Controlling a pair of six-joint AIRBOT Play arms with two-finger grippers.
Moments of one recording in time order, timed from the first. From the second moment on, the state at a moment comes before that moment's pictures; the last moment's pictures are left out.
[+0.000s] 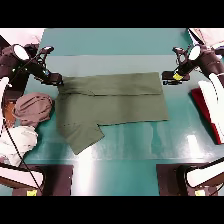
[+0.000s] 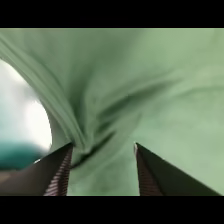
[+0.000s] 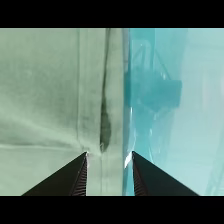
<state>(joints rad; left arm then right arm) 0.04 -1.64 1.59 1.30 -1.30 -1.28 0.01 -1.72 1.69 -1.47 1.33 1.62</state>
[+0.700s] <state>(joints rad) 0.04 -1.08 0.86 1.27 -1.32 -1.46 -0.09 -1.45 1.46 -1.19 1.49 1.48</state>
